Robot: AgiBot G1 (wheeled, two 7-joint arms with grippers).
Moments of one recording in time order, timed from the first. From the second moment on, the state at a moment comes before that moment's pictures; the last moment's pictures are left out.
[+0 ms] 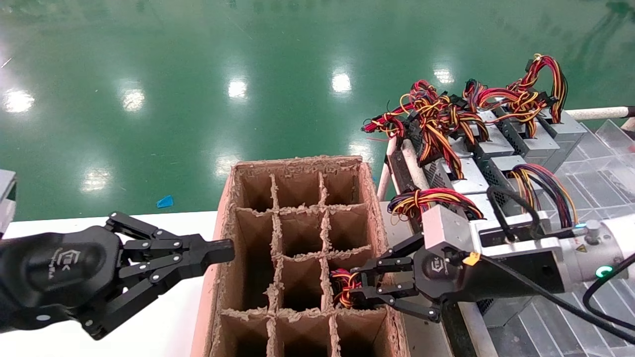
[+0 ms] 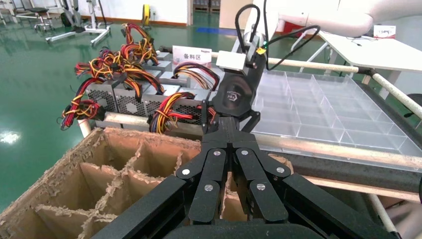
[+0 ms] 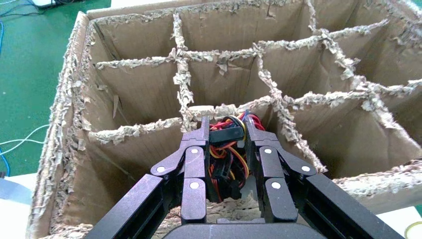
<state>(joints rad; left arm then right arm) -1.10 0.54 0.43 -1.23 0.61 1.41 -0.10 1.50 -0.81 -0.69 0.82 -1.16 -1.56 0.02</state>
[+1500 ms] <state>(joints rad) -1.10 0.54 0.43 -1.23 0.61 1.41 -0.10 1.84 -0.59 -0.53 1.30 -1.11 -1.44 0.10</state>
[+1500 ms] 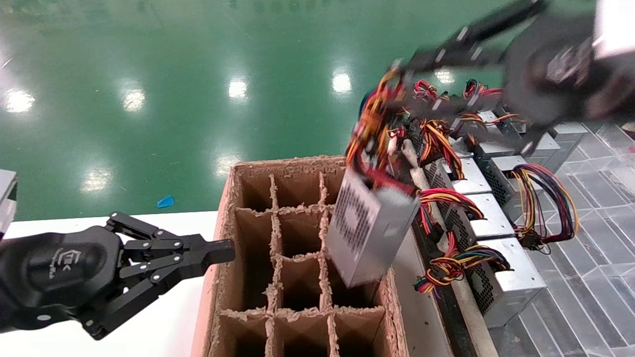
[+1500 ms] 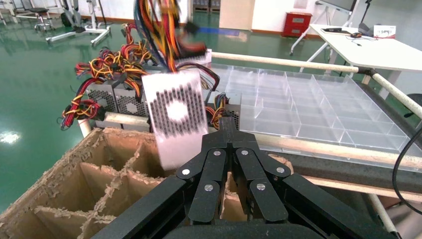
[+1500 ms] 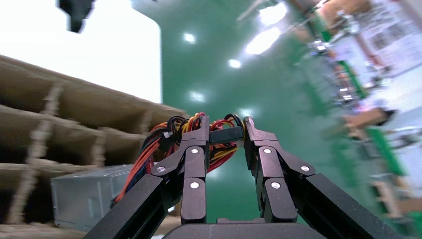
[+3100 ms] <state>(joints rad) -1.10 0.54 0.43 -1.23 0.61 1.41 -0.10 1.92 -0.22 -0.41 0.79 -1.21 -1.50 -0.14</state>
